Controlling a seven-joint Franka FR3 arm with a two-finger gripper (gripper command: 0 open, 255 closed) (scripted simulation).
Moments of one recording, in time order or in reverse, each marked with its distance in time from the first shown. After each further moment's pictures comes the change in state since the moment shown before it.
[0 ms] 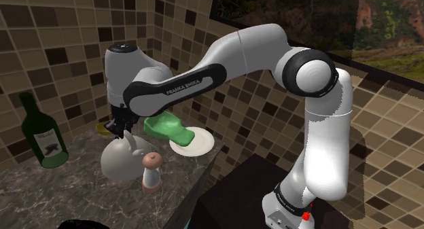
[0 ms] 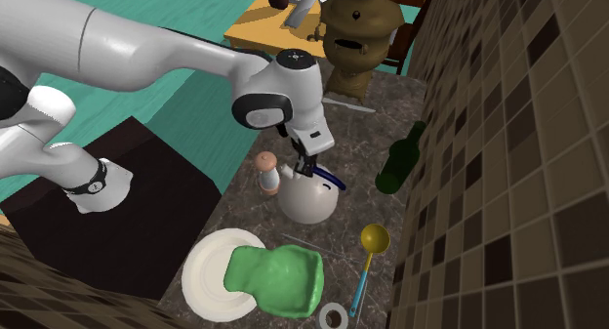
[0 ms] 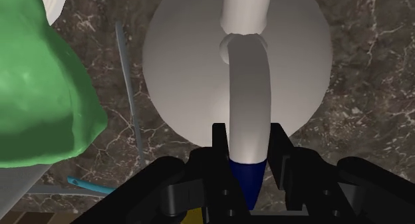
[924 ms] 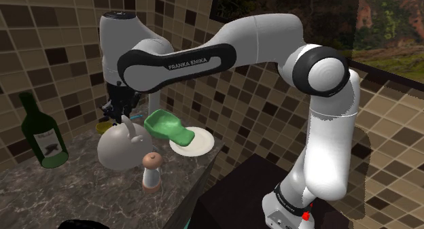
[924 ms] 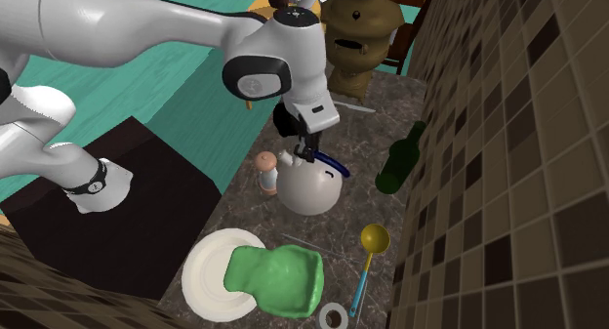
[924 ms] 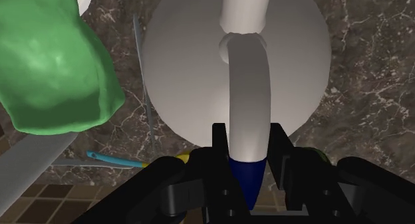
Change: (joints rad) arm -0.005 -0.062 0.023 0.102 0.044 -0.157 -0.038
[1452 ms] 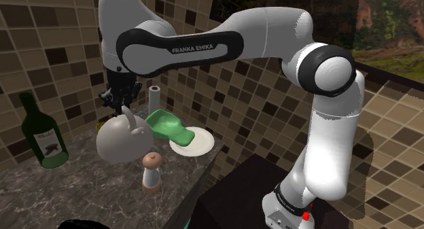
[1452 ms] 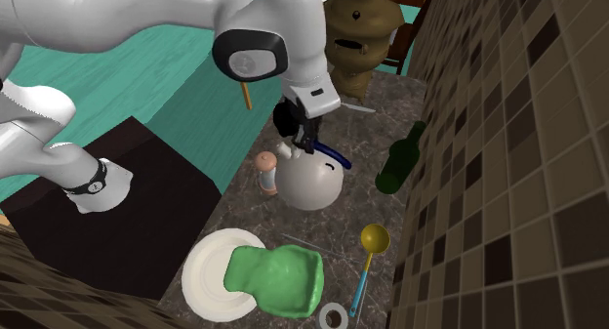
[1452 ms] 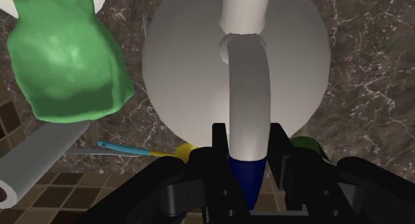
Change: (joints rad) arm -0.004 -0.033 0.009 0.060 0.022 -0.088 -0.021
